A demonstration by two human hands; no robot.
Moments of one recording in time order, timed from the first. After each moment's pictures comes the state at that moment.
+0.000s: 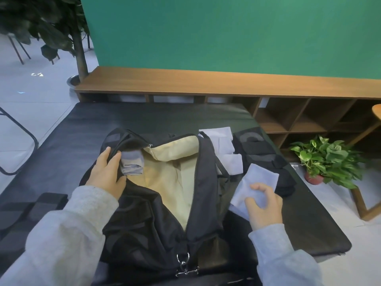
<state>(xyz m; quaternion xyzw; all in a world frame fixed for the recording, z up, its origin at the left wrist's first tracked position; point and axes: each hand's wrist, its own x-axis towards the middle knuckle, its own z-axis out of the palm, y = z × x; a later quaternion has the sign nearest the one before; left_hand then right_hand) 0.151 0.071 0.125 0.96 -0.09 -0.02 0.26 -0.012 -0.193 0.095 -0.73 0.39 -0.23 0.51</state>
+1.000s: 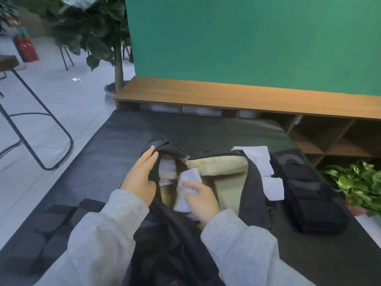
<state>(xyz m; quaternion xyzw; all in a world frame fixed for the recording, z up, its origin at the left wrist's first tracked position) 0.183 0.088 0.131 0.92 -0.13 0.00 0.38 0.134 -0.057 0.099 -0.77 0.23 0.04 0.59</state>
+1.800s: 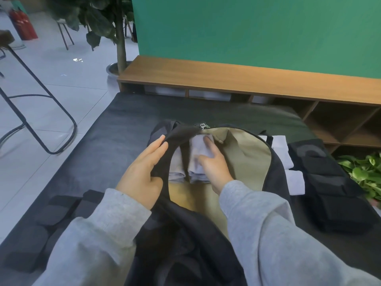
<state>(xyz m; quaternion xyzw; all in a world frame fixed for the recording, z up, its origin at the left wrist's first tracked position) 0.176 0.104 0.134 0.88 -0.17 0.00 0.45 0.207 -0.081 0.095 -0.73 0.21 -0.01 0.65</state>
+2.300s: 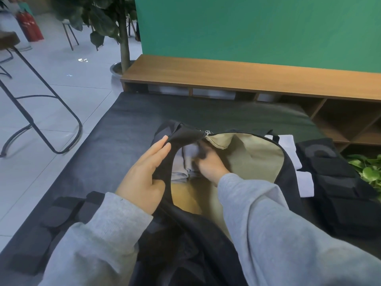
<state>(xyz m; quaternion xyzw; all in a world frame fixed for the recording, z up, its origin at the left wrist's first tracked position) 0.178 0.107 0.133 0.87 -0.18 0.01 0.45 0.237 -0.076 0.074 -0.83 0.14 0.03 0.54</state>
